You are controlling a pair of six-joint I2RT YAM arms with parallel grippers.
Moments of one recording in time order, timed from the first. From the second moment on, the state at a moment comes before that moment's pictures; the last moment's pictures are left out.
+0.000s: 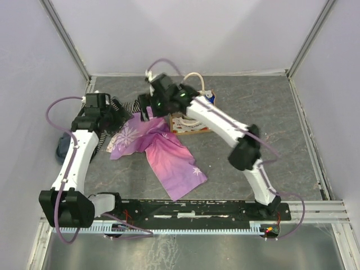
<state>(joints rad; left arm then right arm) 0.01 1.20 1.14 -0.74 0.08 -0.68 0.87 2.31 2.32 -0.82 -0.08 0.44</state>
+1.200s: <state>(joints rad) -0.17 2.00 1.43 -0.96 -0.10 -0.66 0.89 1.08 2.05 -1.10 0.29 0.37</state>
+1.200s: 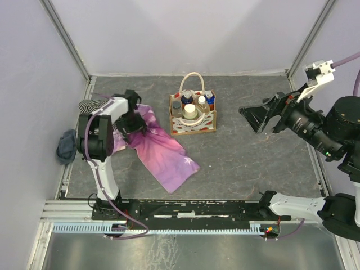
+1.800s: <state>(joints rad) 0.11 1.99 1.85 -1.04 -0.30 -0.72 0.89 1.09 1.95 -1.11 0.25 0.41</state>
